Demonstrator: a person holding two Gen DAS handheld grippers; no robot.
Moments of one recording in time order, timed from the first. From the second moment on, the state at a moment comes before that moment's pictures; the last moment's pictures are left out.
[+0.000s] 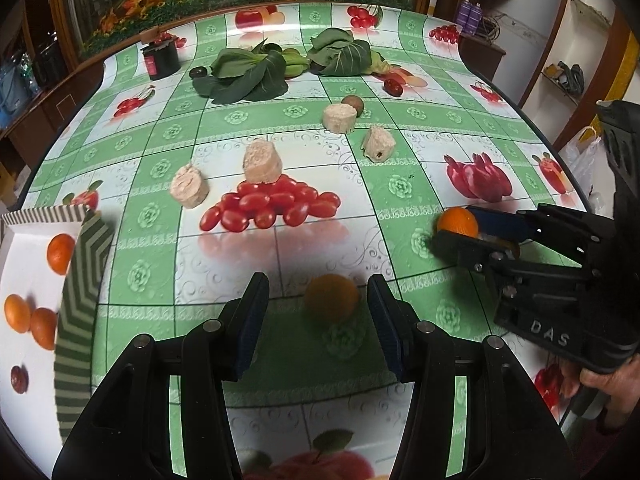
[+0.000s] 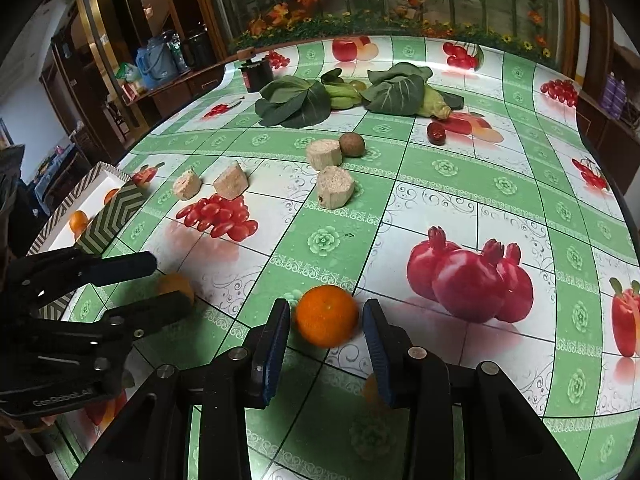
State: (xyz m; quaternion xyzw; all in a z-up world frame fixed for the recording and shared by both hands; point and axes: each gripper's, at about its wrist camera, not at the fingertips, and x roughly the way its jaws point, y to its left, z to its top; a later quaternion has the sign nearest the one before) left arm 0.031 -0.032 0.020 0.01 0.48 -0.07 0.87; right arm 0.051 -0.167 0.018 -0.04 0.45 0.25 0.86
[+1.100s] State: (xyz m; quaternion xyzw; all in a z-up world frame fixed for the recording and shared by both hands) left arm -0.014 0.007 0.037 -0.02 0.45 -0.10 0.89; right arm 0.020 -0.150 0.034 -0.04 0.42 0.26 0.87
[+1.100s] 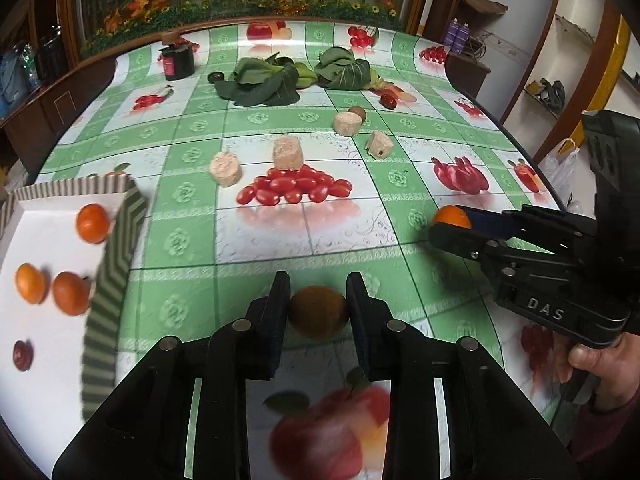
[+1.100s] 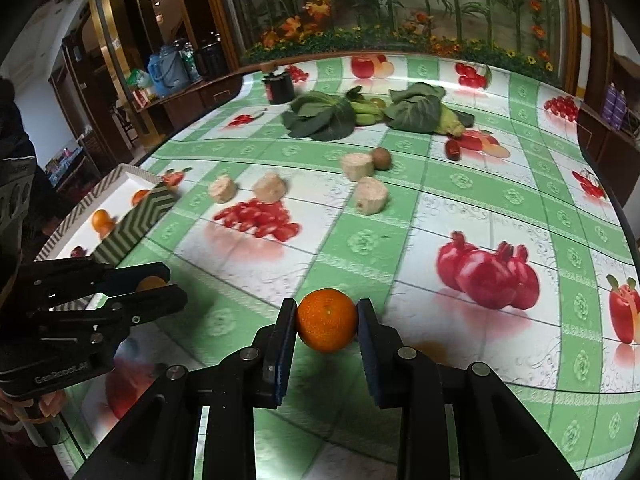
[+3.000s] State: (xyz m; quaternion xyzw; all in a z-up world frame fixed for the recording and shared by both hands) left arm -0.086 0.250 0.039 -0.09 0.45 0.11 0.88; right arm -0.035 0.124 0.060 -0.16 0.40 0.47 0.77
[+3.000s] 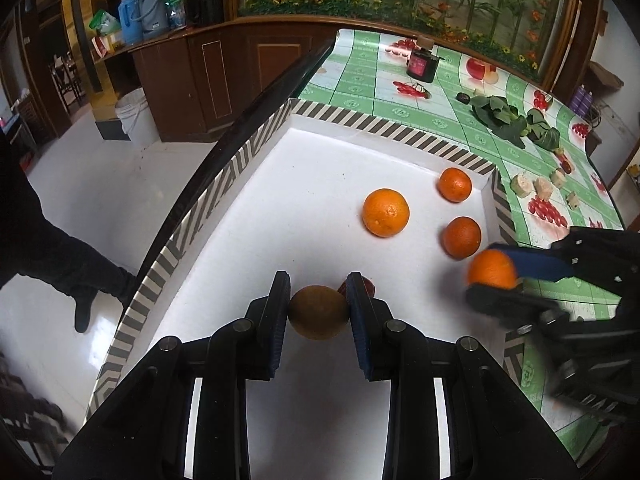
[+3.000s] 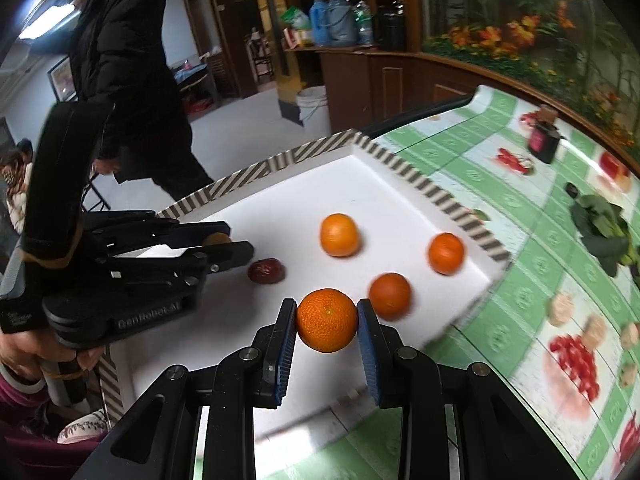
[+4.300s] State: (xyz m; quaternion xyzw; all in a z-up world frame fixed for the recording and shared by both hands) left arm -0.100 0.242 0.064 -0.12 0.43 0.12 0.89; right arm -0.037 0.095 0.060 -0.12 0.41 0.45 0.79
